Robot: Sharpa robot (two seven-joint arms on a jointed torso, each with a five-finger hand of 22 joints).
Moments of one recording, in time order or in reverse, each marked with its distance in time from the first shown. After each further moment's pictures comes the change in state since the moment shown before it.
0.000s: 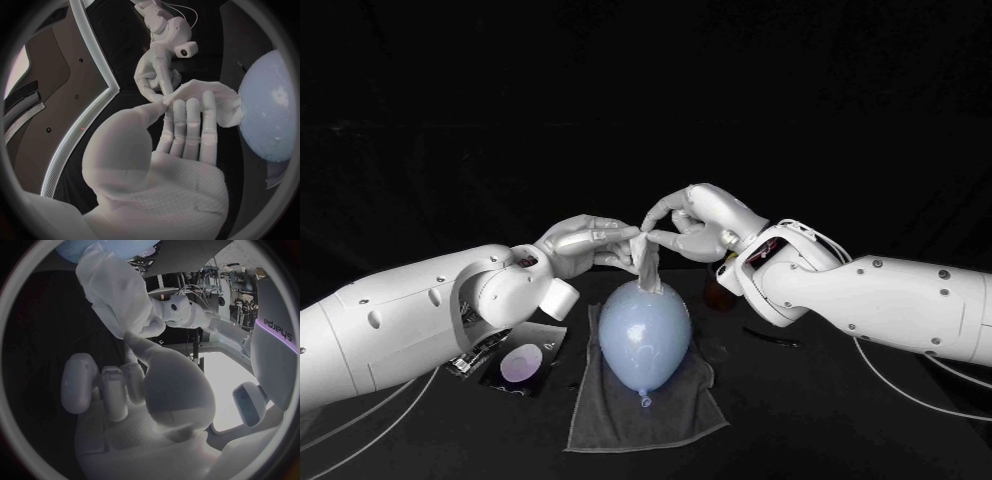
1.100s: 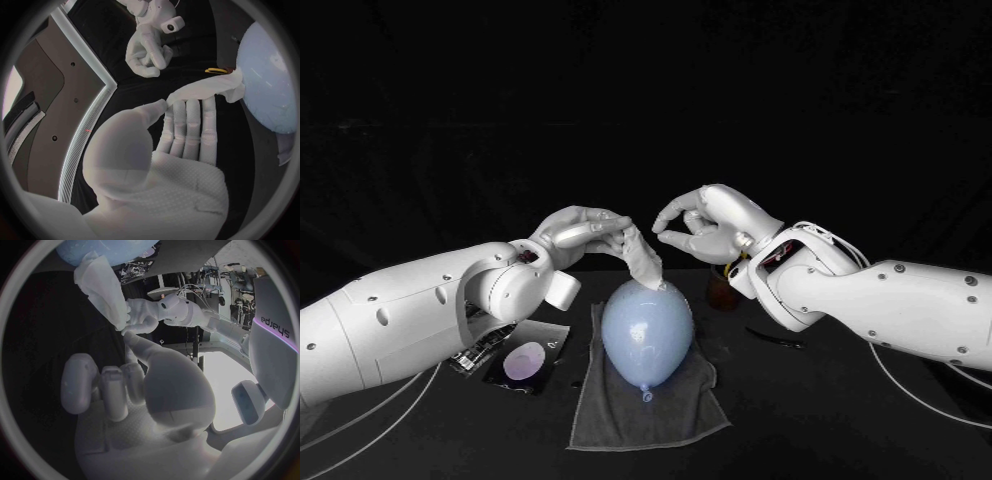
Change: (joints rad) left arm 0.000 0.003 0.000 -0.021 -0.049 -0.161 0.043; left_hand 0.007 0.015 -0.022 -0.022 0.000 -0.007 0.003 0.010 0.000 -0.008 -0.001 0.016 0.016 -0.005 -0.002 0.023 0.006 0.000 -0.048 -0.005 0.088 0.061; right arm 0.000 -0.044 0.000 0.041 -0.003 -0.001 -0.006; right_hand 0.000 0.000 0.003 0.003 0.000 -0.004 -0.004 0.004 0.005 0.000 0.000 0.000 0.000 0.000 0.000 0.000 0.000 -0.006 -0.001 0.000 0.002 0.000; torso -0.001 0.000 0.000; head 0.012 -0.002
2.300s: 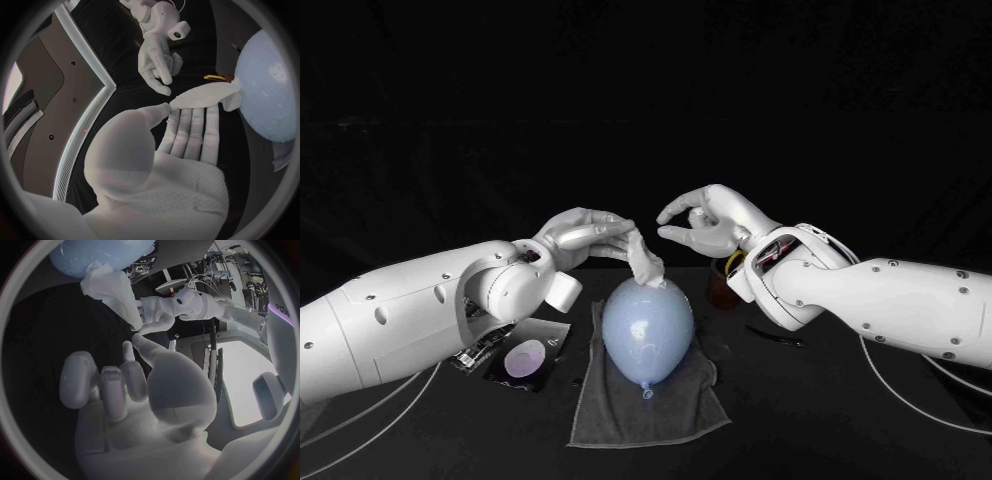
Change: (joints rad) left arm 0.000 -0.007 0.000 0.021 0.007 0.034 -0.035; left_hand 0.036 0.022 0.049 0.051 0.000 -0.098 0.059 0.050 0.136 0.048 0.075 -0.527 -0.328 -0.022 0.087 -0.438 -0.242 0.012 -0.058 0.080 -0.215 -0.149; right arm -0.006 0.020 -0.002 -0.015 0.134 0.015 -0.141; right_hand -0.087 -0.058 -0.069 0.094 0.000 -0.115 0.040 -0.090 -0.042 -0.007 0.025 -0.066 0.000 0.002 0.016 0.000 0.000 -0.001 -0.018 0.011 -0.055 0.000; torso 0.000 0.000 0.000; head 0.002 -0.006
